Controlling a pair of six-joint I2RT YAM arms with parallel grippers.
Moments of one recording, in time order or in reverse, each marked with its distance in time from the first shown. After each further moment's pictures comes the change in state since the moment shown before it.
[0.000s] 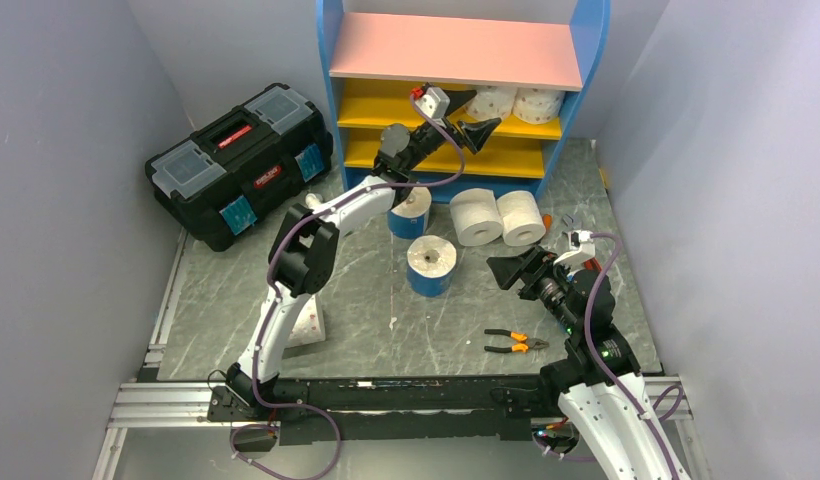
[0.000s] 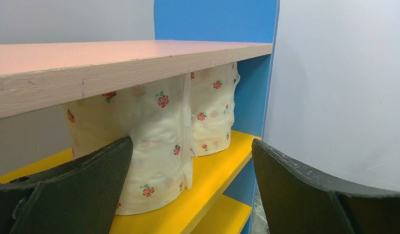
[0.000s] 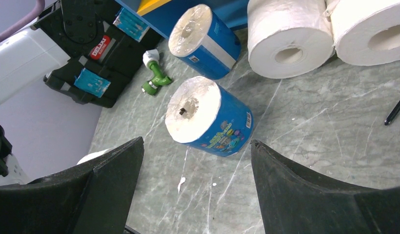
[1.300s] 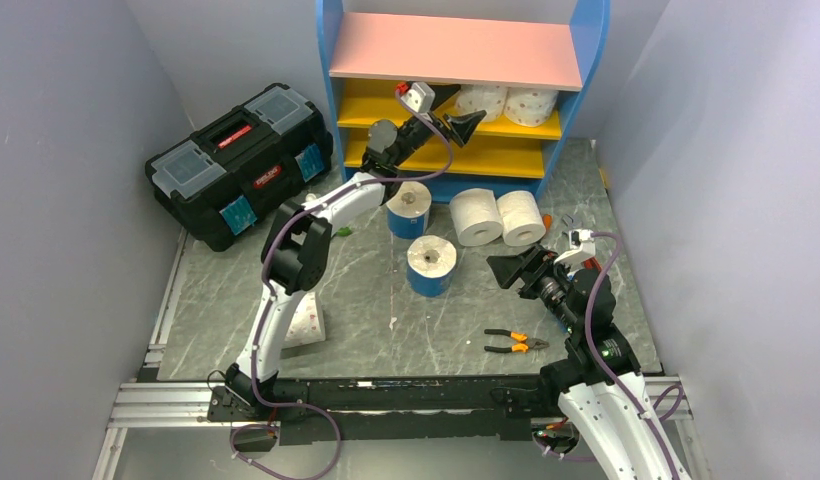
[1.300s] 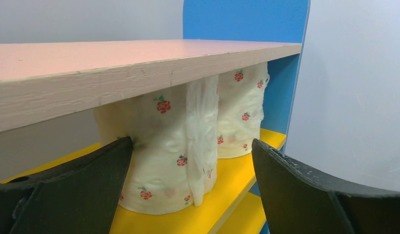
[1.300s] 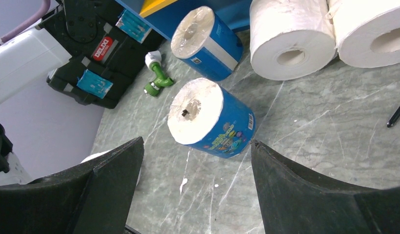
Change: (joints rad) left arm 0.054 -0.026 -0.046 0.018 -0.001 -0.003; right arm -0.002 0.006 0.006 0.007 -0.004 0.006
